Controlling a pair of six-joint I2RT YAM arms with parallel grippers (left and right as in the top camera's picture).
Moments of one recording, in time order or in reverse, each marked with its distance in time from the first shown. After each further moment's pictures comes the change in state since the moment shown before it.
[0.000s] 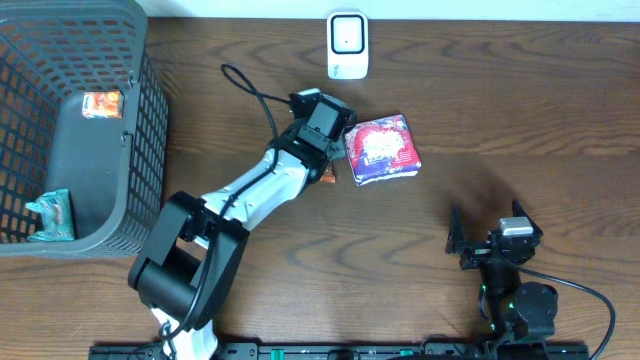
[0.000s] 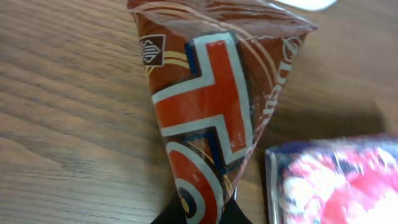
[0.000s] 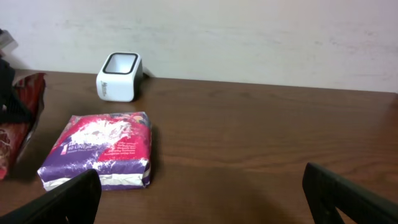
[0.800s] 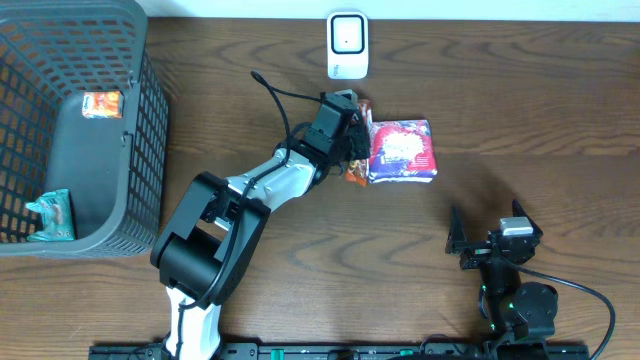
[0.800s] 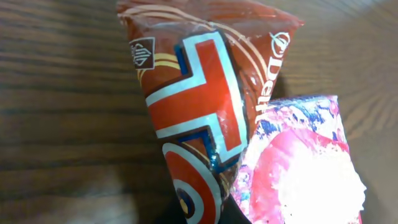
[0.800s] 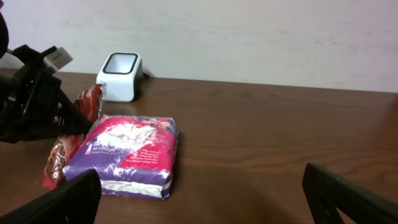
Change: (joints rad) left arm 0.002 0.124 0.000 0.302 0.455 0.085; right arm 0.000 0.000 0.000 0.000 0.000 0.000
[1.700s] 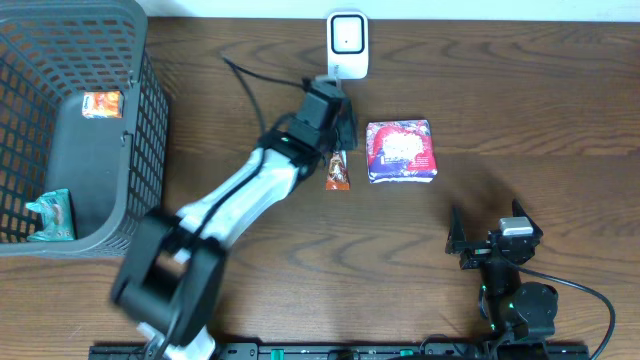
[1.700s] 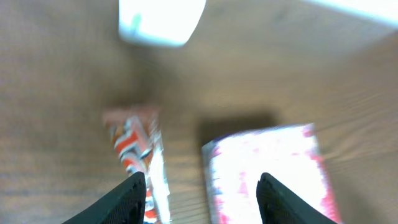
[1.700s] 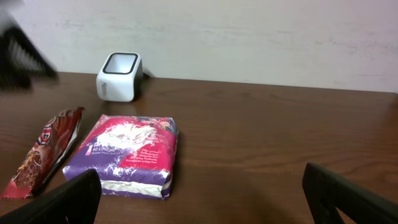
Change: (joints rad) left arm 0.024 -0.271 0.001 -0.205 -0.172 0.091; right arm 0.000 0.000 0.000 0.000 0.000 0.000
